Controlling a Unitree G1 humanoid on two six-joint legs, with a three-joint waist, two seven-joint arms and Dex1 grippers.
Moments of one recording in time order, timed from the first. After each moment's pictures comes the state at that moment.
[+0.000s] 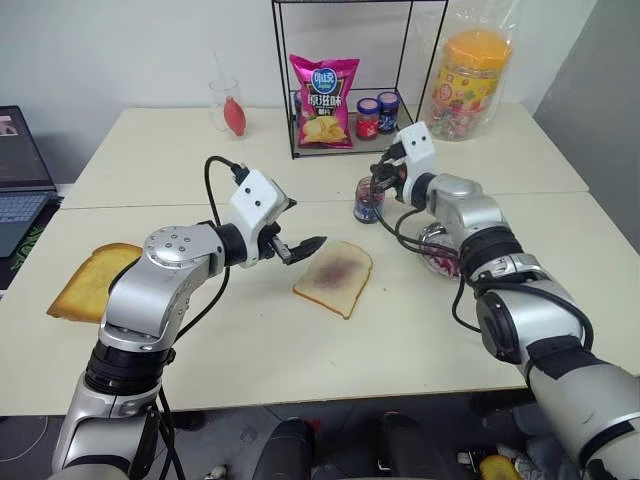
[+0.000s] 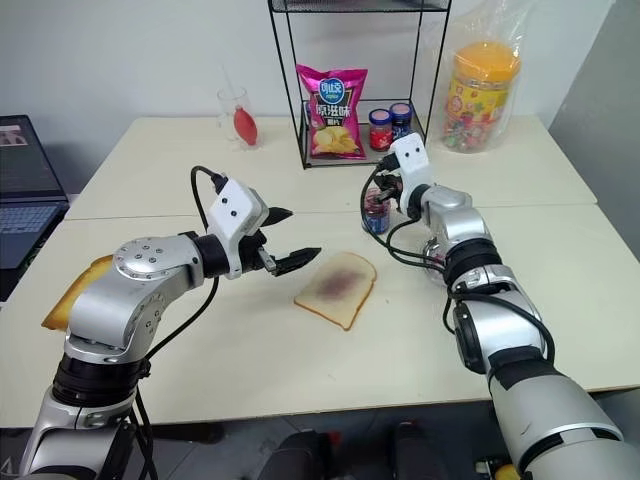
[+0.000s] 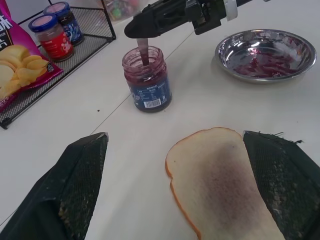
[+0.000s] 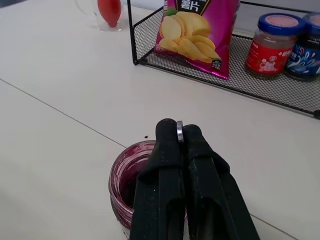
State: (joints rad) left arm -0.54 0.62 -0.06 -0.32 -0.31 0.75 -0.71; right arm -1.22 -0.22 -0.04 1.07 0.10 0.22 0.52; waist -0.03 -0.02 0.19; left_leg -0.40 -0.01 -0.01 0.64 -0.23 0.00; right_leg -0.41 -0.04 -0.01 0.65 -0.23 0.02
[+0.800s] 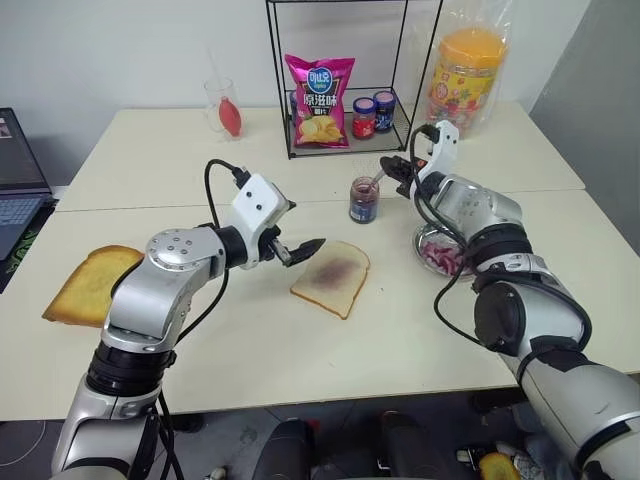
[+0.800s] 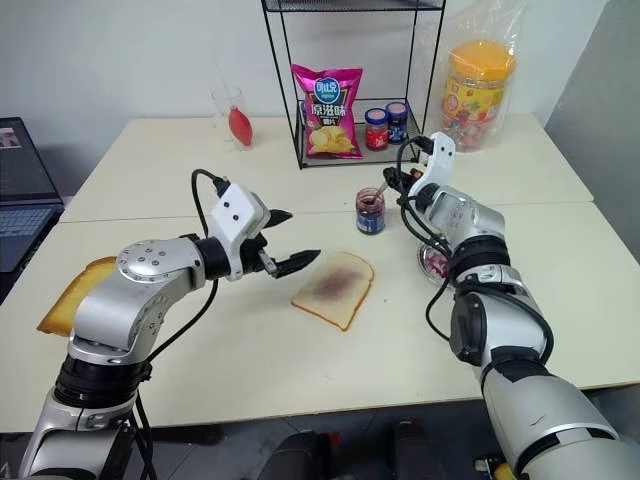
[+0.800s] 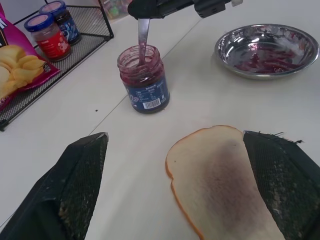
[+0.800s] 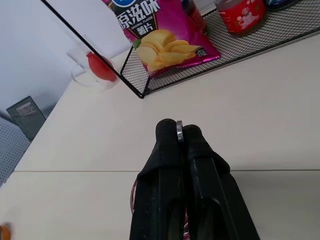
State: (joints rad) left arm -0.53 0.62 -0.07 -0.31 -0.29 0.72 -0.71; right arm -1.23 -0.19 -0.37 1.00 0.40 0.54 0.36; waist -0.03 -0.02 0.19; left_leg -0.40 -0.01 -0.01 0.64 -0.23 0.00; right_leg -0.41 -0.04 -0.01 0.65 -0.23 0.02
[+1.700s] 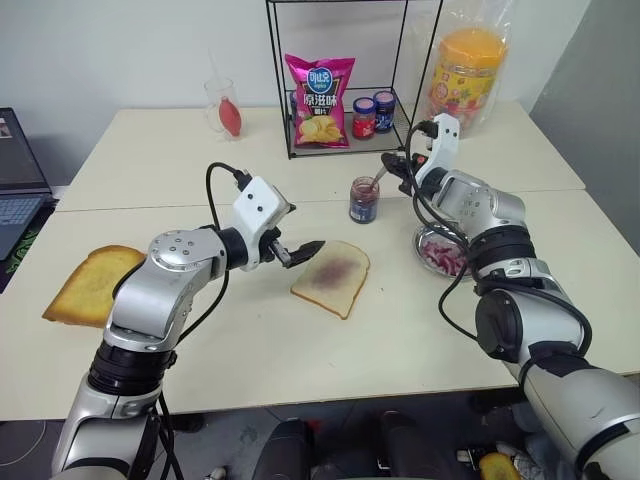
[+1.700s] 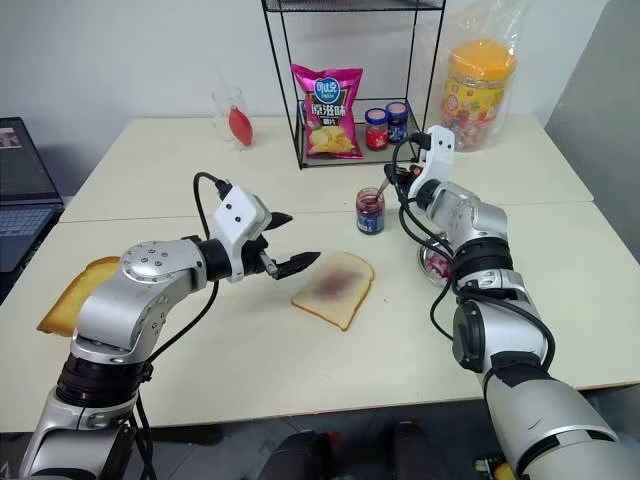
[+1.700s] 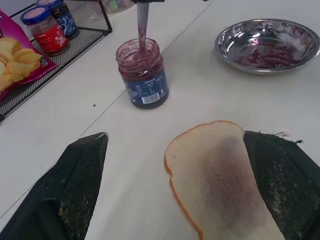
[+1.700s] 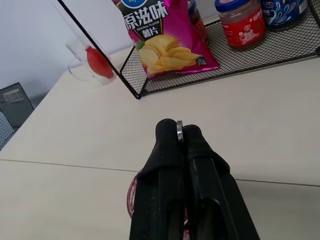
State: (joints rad) left arm -0.53 0.62 -0.08 -0.28 -0.28 0.71 -0.71; right arm -1.19 -0.20 -0.27 0.89 0.36 0.54 0.37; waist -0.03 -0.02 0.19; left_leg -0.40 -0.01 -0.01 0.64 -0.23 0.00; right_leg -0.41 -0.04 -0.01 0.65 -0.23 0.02
